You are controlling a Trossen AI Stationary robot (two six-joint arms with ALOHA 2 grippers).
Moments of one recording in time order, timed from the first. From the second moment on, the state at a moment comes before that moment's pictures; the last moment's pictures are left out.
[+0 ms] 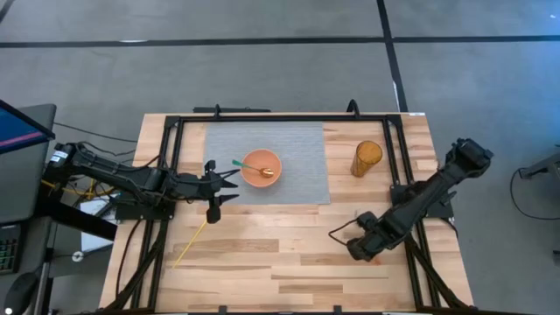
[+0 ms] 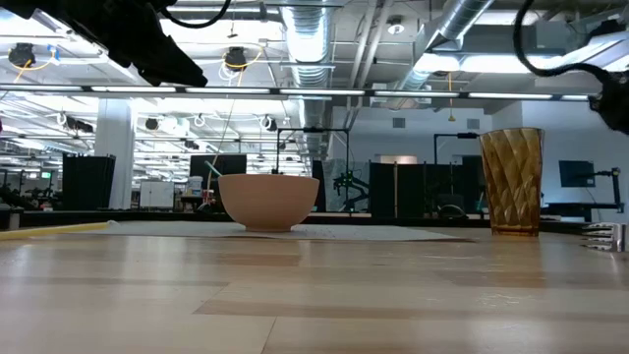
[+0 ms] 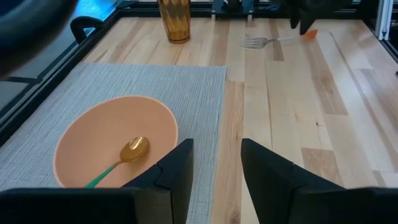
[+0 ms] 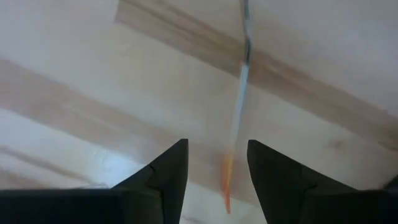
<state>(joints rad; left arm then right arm) -0.27 0.86 0.53 -0.16 -0.38 -0.10 0.71 1.44 0.76 -0.79 -0.08 1.83</state>
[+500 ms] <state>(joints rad) -0.27 0.86 0.53 -0.16 -0.38 -0.15 0.68 1.59 0.77 -0.80 -0.09 1.75</state>
